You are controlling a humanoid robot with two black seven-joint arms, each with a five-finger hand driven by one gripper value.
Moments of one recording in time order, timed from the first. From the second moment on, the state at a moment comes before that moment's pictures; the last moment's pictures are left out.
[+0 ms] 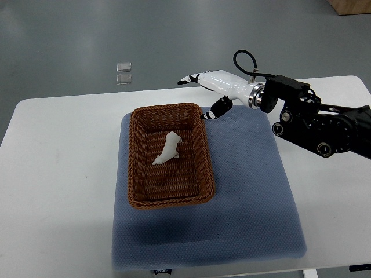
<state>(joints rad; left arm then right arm) 0.01 0.00 -0.16 -0.15 0.04 -0.02 0.05 1.02 -0.30 0.29 0.95 -1.45 -0.09 0.20</state>
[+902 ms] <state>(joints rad) 0.01 0.00 -0.16 -0.15 0.04 -0.02 0.05 0.66 -0.29 0.90 0.91 -0.51 -0.17 0.20</state>
